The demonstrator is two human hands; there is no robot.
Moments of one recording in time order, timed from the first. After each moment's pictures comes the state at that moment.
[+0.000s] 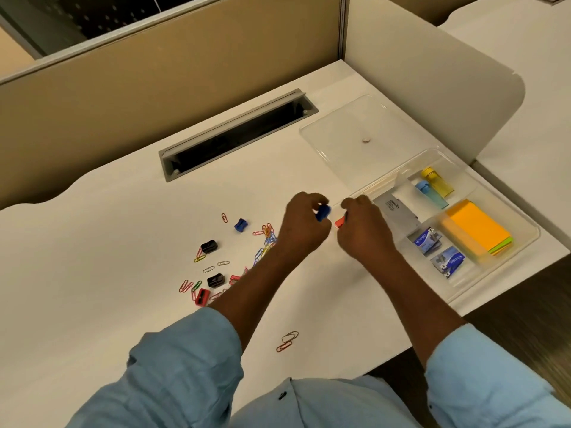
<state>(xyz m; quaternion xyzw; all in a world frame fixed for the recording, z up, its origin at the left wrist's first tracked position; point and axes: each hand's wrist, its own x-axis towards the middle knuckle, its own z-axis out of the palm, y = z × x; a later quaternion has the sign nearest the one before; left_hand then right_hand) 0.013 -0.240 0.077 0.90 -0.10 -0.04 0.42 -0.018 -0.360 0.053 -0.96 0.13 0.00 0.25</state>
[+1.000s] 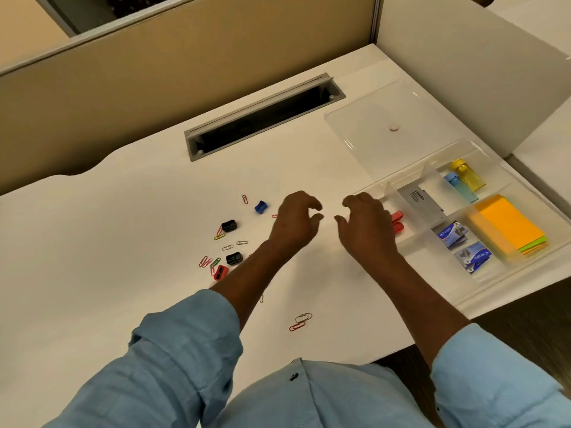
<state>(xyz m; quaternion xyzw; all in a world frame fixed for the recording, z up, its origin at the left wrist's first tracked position) 0.006 -0.188 0.062 0.94 -0.11 -0.06 0.31 -0.036 -0.324 0.058 -0.97 0.07 -0.06 0.24</state>
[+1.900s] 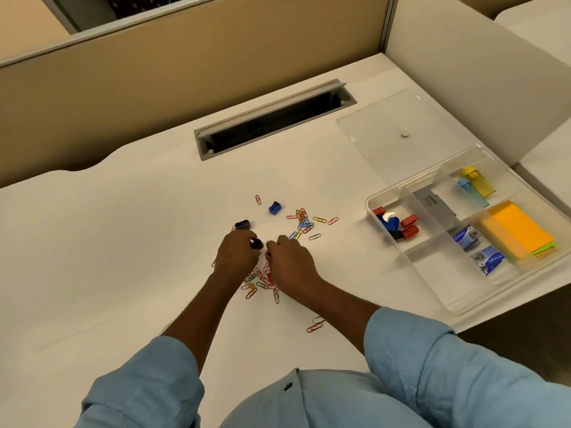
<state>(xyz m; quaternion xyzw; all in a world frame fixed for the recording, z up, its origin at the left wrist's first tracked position) -0.011 -0.050 0.036 0.97 0.07 -0.14 0.19 -0.040 -0.162 0.001 -0.97 -0.08 0.12 0.18</state>
